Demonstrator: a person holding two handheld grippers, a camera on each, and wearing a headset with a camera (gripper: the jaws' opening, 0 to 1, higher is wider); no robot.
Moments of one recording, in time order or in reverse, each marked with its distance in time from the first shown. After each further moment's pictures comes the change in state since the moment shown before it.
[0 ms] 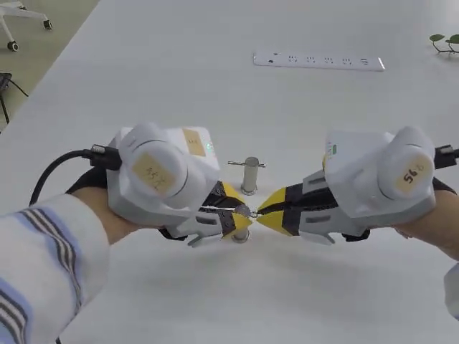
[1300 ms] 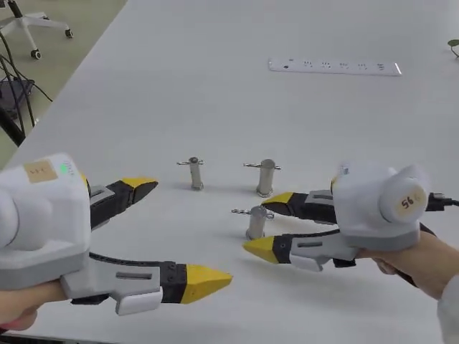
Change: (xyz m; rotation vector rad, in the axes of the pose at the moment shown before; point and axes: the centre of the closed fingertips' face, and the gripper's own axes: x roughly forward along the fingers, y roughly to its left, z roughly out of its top) left arm -0.087 -0.006 -0.029 -0.410 -0.237 0.201; right arm 0.038 0.006 -0.001 0.235 -0.202 -0.043
